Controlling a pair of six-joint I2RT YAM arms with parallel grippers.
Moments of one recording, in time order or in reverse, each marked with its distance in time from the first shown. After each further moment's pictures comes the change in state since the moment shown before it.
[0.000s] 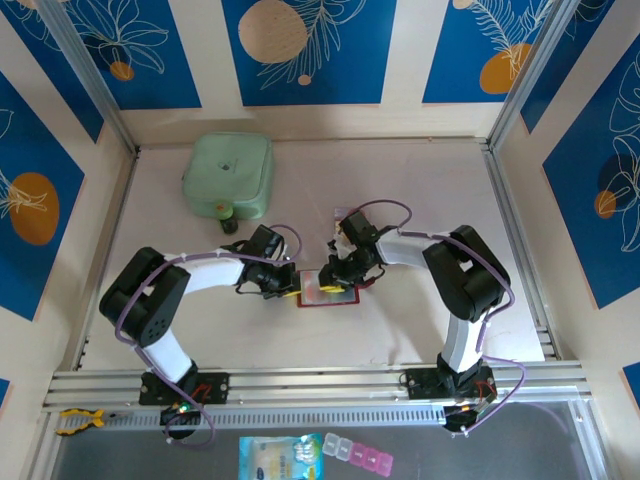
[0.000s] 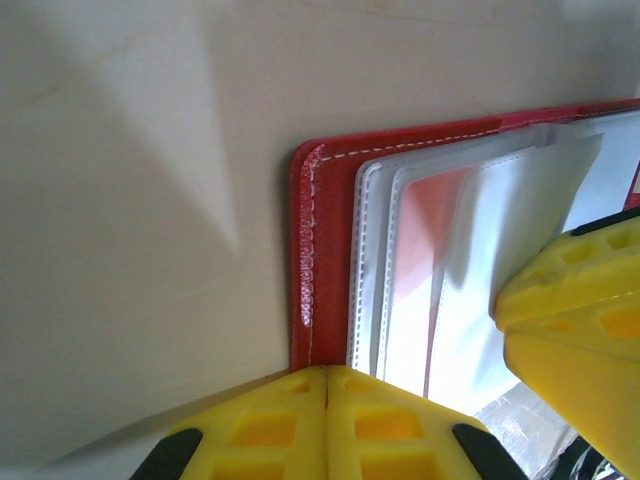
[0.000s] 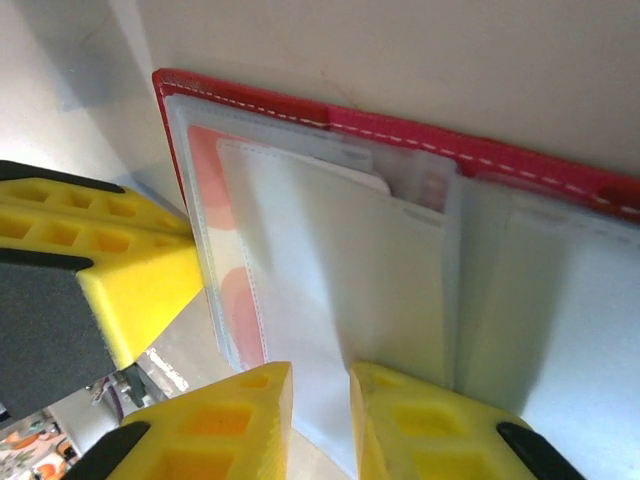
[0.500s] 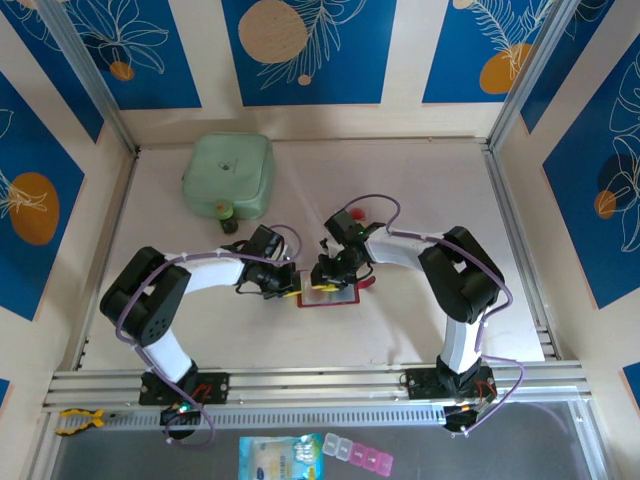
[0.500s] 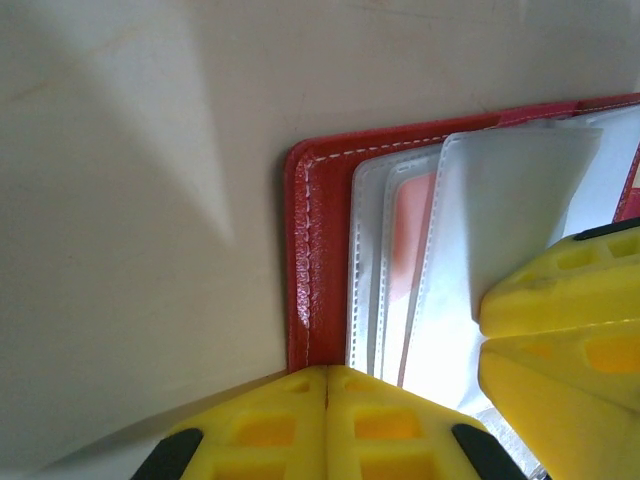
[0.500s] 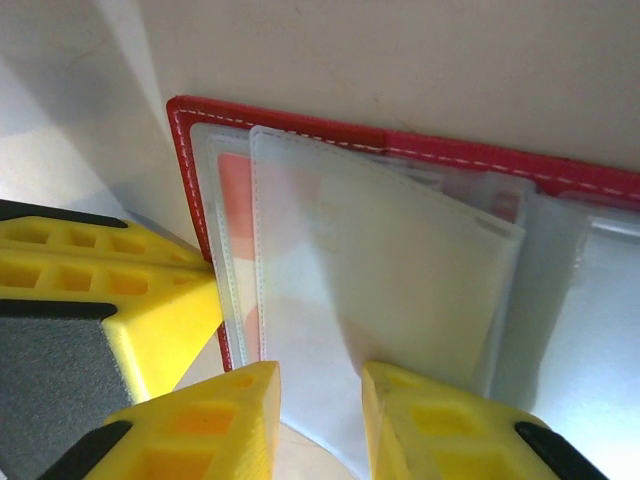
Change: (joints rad) left arm 0.000 0.008 0.000 0.006 0.017 0.001; right arm 0.083 0.013 0.103 -0.098 0.156 0.068
